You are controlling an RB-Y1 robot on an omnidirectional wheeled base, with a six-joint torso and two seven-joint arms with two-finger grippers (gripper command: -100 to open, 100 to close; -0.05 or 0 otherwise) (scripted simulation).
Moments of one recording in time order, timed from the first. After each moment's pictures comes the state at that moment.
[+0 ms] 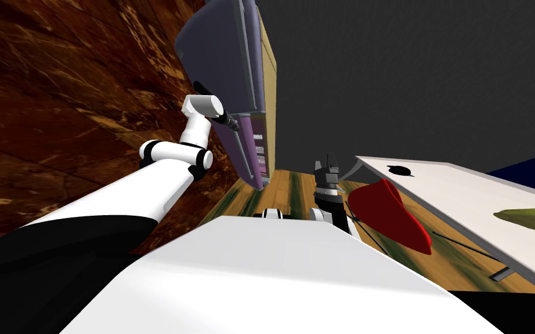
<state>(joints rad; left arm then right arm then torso) -1.44 0.70 -0.10 -0.84 0.54 1.13 0.73 0.51 0.04 0.05 -2.33 0.12 -0.40 0.03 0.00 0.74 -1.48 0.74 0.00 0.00</state>
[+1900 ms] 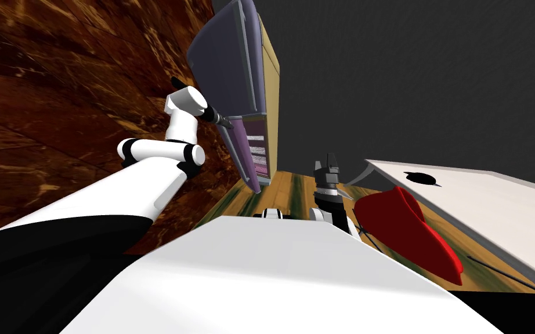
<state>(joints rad) -1.47 0.77 0.03 -0.73 0.64 1.18 0.98 0.51 0.04 0.05 -2.33 0.12 -0.40 0.03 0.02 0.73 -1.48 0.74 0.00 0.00</state>
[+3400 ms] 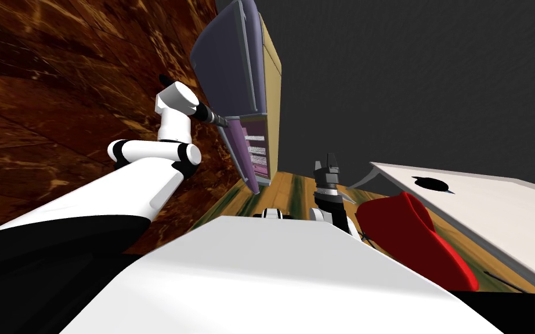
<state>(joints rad) -1.45 0.81 0.09 -0.74 0.67 1.22 1.11 0.51 0.04 0.05 -2.33 0.12 -0.40 0.03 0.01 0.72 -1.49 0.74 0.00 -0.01</state>
